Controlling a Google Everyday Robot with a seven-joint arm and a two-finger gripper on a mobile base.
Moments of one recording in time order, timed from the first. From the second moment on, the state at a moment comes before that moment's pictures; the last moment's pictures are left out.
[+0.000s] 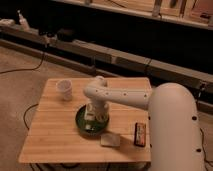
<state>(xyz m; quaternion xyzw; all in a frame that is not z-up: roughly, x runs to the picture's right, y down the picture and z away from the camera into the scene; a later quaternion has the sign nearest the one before) 0.011 0.191 0.868 -0.32 -0.26 -0.68 0.60</state>
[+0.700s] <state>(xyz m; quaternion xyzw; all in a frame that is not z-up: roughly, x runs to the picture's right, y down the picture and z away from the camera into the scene) 0.095 0.188 0.854 -0.34 -0.23 -0.65 0.64</state>
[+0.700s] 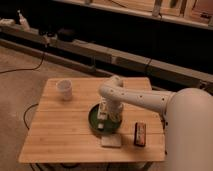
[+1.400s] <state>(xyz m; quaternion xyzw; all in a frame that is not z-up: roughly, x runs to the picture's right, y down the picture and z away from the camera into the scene) 0.158 0.212 0.828 -0.35 -0.21 -0.63 0.67</state>
